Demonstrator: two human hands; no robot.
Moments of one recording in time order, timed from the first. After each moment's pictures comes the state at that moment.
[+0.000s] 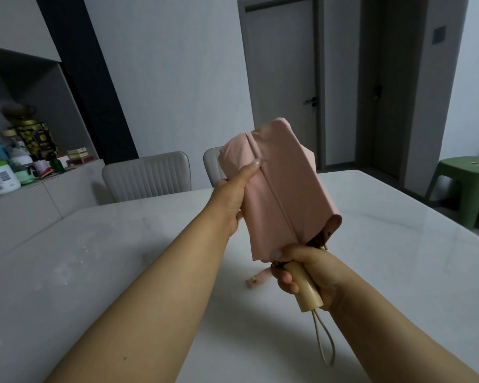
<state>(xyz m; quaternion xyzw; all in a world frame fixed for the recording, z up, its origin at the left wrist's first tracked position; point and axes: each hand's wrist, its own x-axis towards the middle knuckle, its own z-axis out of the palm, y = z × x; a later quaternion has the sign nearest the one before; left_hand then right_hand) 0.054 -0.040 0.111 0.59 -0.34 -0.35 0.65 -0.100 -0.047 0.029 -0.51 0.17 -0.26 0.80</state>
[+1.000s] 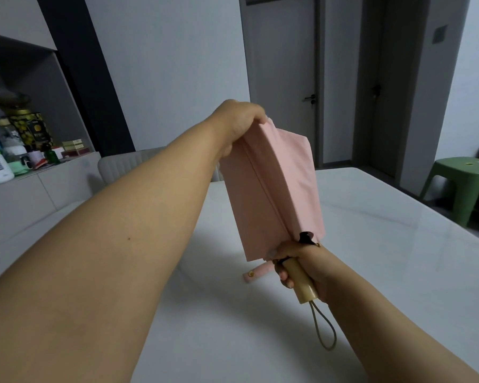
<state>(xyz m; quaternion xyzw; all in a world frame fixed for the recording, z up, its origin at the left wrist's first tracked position) 0.054 -0.062 0.210 0.67 -0.49 -0.18 0.53 -0.096 -0.052 0.026 -0.56 0.30 -0.26 0.73</state>
